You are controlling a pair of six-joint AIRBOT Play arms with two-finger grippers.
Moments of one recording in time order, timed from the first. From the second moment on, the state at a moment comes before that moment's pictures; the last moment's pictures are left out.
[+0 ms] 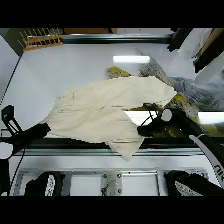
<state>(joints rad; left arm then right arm) 0.32 -0.46 0.50 1.25 -1.02 -1.60 0.25 -1.22 0.78 -1.21 1.08 1.51</state>
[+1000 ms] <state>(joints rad) 0.26 -0.71 0.76 1.25 -1.00 -1.58 0.47 -1.05 1.20 -1.49 1.14 1.70</state>
